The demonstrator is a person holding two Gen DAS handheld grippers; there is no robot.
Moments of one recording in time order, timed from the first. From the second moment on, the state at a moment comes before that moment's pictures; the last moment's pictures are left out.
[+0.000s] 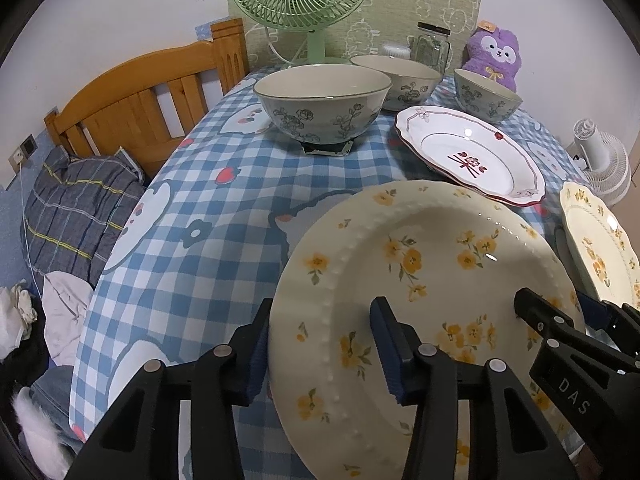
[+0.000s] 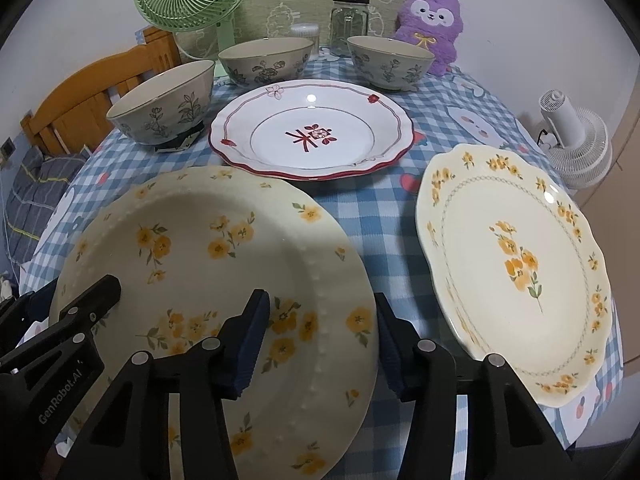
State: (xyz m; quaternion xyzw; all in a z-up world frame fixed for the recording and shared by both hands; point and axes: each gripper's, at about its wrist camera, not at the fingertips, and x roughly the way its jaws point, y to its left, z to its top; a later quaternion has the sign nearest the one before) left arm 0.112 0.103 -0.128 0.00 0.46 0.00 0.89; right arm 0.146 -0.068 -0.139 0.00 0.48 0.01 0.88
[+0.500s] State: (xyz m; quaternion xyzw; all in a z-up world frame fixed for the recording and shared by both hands) left arm 0.093 0.094 -0.121 0.00 0.45 0.00 0.89; right arm 0.124 -0.077 -0.130 0.00 0.47 0.00 0.88
